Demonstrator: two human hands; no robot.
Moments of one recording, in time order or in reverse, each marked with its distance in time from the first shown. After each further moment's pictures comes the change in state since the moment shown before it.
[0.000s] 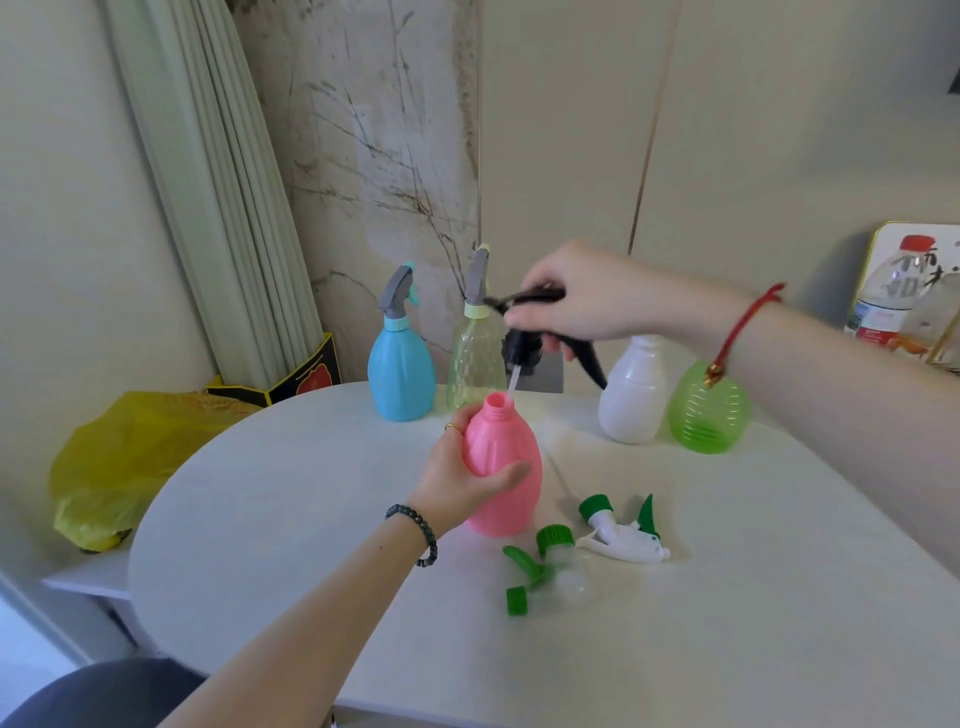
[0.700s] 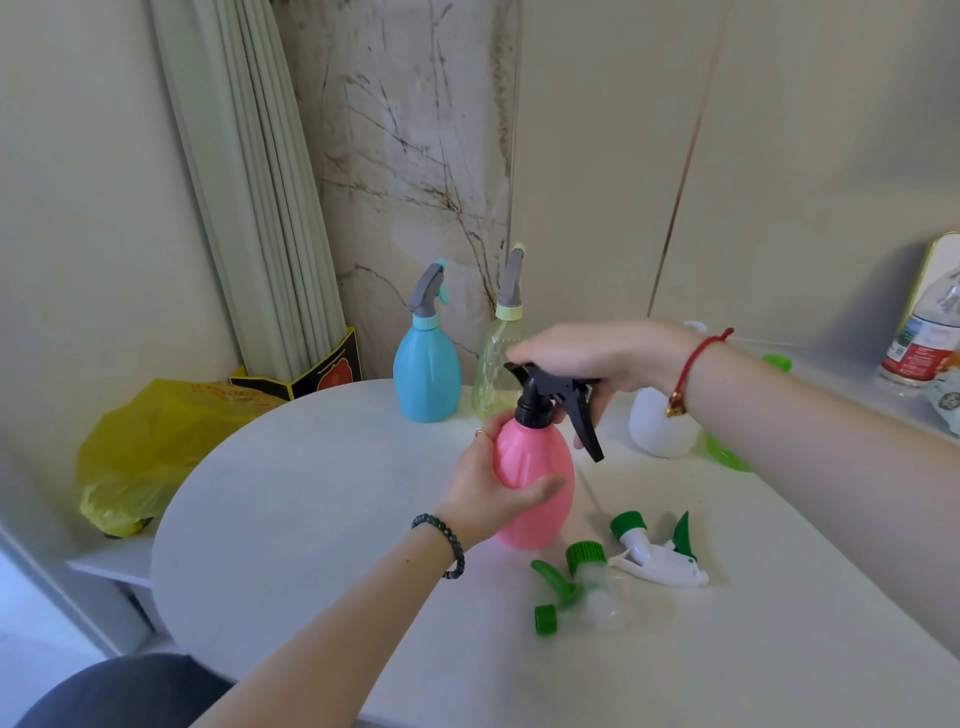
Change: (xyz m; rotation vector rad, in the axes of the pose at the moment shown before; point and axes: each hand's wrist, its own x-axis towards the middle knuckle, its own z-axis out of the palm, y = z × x) left_hand -0.001 0.002 -0.001 -0.010 0.005 0.030; right_hand 0.030 -0.003 0.047 0.187 -0.276 0.408
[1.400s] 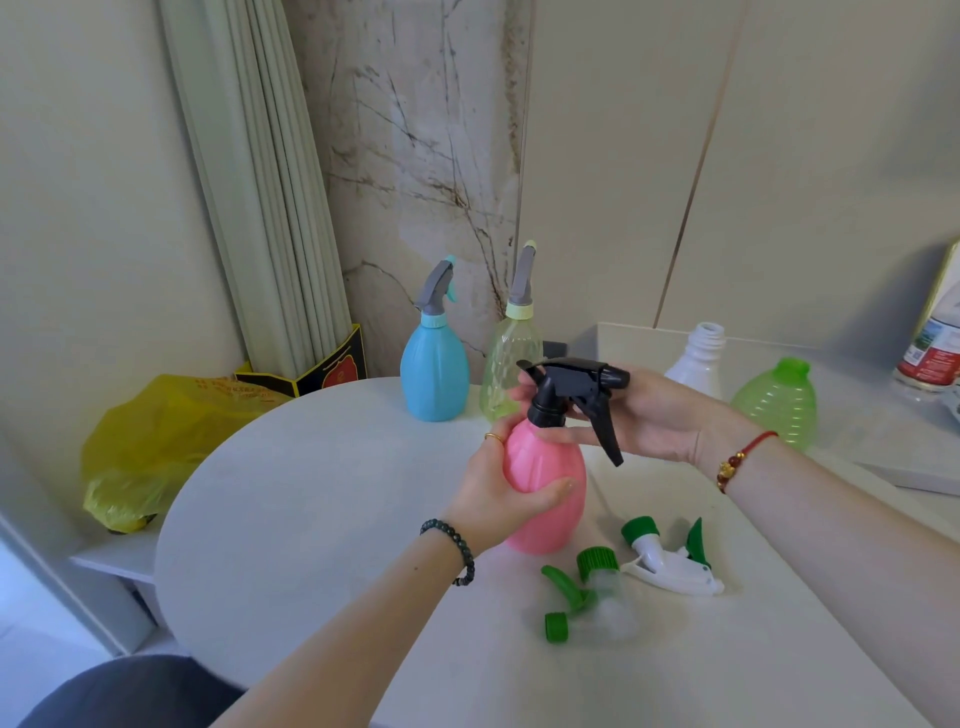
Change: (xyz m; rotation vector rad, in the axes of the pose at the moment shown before) left_hand 0.001 -0.006 0.001 -0.036 0.000 0.003; right_hand 0.013 0.072 0.015 1.191 -0.472 -0.300
